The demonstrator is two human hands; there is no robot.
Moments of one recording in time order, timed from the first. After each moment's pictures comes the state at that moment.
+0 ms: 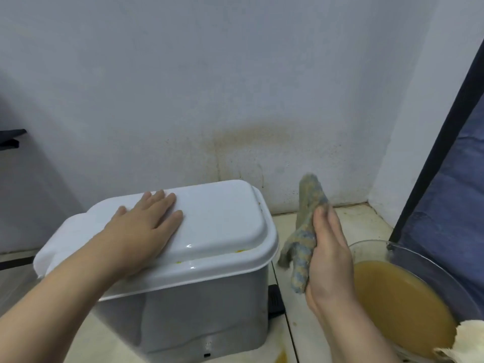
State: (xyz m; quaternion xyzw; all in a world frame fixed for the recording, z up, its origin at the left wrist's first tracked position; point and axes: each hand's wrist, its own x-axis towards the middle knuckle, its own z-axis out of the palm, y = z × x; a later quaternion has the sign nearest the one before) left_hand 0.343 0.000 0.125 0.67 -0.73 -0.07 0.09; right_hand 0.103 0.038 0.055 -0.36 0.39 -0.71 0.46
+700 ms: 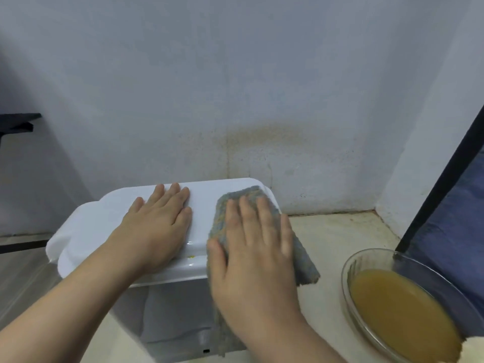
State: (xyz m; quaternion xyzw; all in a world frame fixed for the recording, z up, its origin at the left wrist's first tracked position) left_hand 0.341 0.003 0.119 0.68 -0.72 -0.07 0.08; right_hand 0.190 0.055 0.084 -0.73 0.62 -0.29 -0.02
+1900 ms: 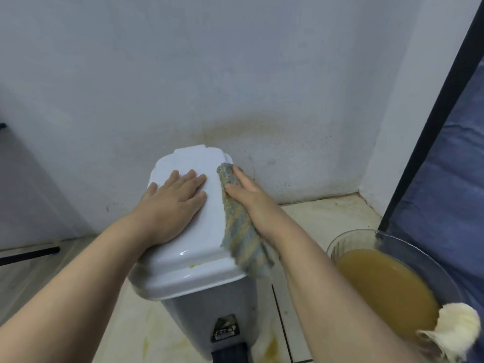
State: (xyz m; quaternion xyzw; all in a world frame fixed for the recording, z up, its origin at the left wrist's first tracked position) left_hand 0.292 -0.026 0.126 0.62 -0.77 -0.10 0.03; right_hand 0.125 -0.016 0.087 -0.58 0.45 -0.45 0.51
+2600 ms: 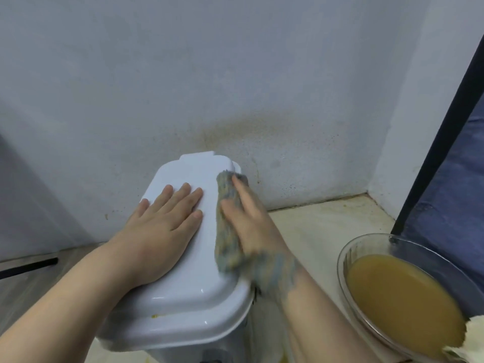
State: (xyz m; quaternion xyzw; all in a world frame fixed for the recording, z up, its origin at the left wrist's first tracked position) left_hand 0.300 -0.009 0.127 0.62 -0.78 -0.11 0.01; right_hand 0.147 -0.015 0.065 -0.57 0.45 -0.51 0.45
